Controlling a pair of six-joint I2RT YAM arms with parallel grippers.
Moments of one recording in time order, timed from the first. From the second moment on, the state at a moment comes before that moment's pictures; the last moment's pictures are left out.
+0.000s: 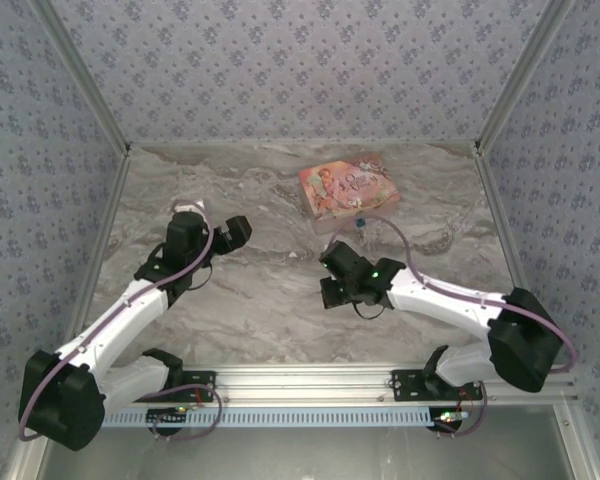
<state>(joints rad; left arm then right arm) -0.41 1.05 0.69 -0.15 0.02 -0.71 0.90 1.32 0.83 -0.54 0.08 0.56</state>
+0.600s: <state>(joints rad) -0.47 1.09 0.89 -0.36 0.17 -1.38 1.06 1.27 0.83 -0.03 0.72 -0.02</state>
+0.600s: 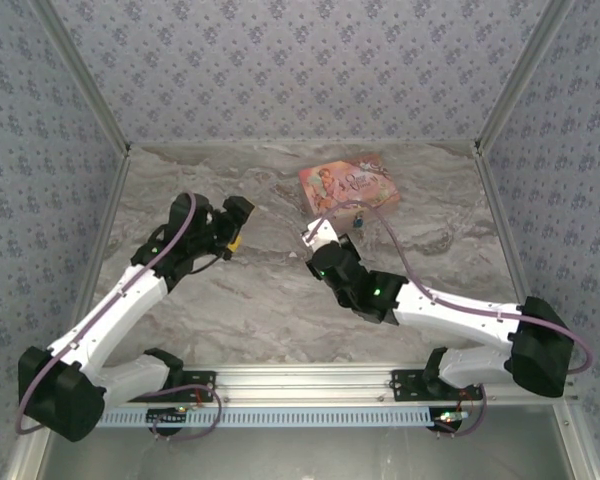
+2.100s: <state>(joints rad) -0.65 1.18 0.84 -0.24 0.22 -2.09 1.14 1.42 0.88 0.19 0.62 -0.15</state>
